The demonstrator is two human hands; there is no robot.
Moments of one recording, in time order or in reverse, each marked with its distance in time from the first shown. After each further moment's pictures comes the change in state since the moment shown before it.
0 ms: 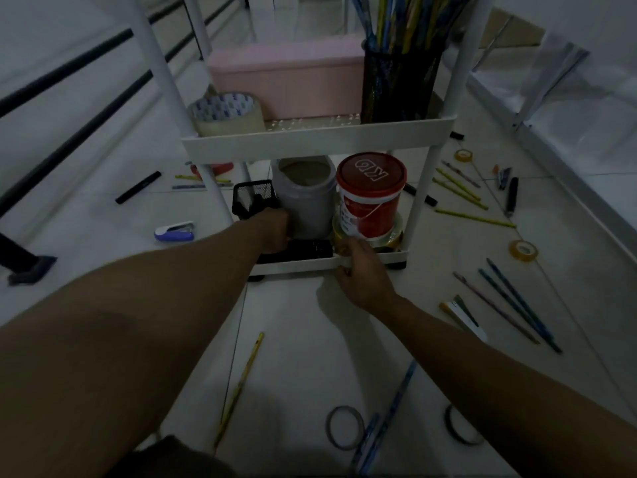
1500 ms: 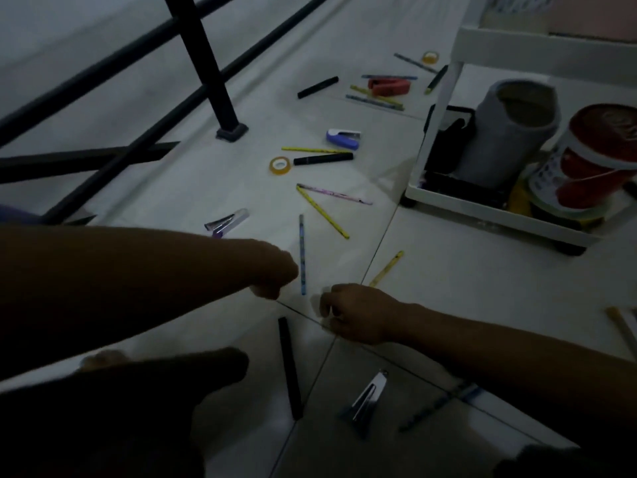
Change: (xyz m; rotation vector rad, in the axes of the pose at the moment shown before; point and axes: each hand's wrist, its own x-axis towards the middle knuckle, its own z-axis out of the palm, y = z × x) left_hand -0.273 -0.111 0.124 0.279 -0.609 -0.063; right_hand -0.128 -0.171 0.111 -0.257 -1.066 -0.660
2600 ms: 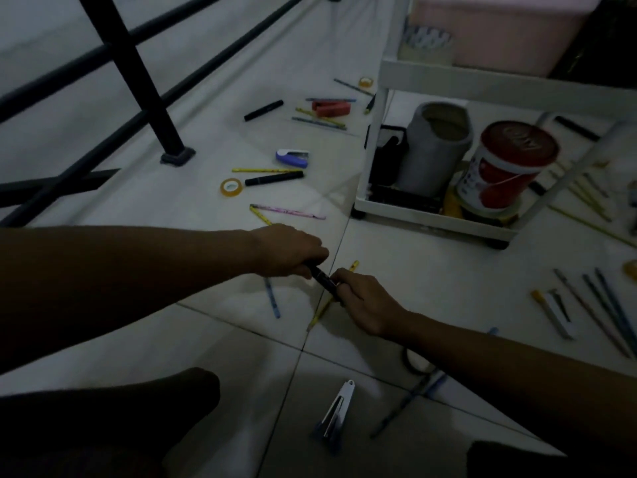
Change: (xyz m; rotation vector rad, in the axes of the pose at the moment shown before) left_hand 0.024 0.008 -0.071 -0.009 0.608 0.340; right_hand -0.046 0.033 -0.009 0.455 0.485 0.276
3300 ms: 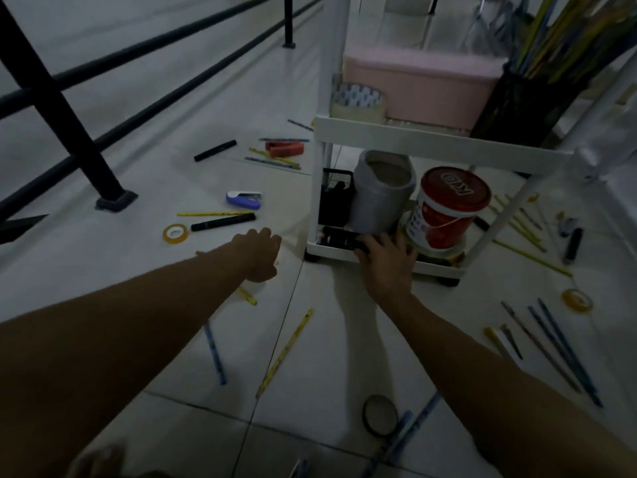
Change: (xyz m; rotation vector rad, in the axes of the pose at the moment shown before) left_hand 0.090 -0.039 -0.020 -0.097 -0.003 -0.562; right_hand 0.068 0.094 -0.104 -0.703 0.675 0.276
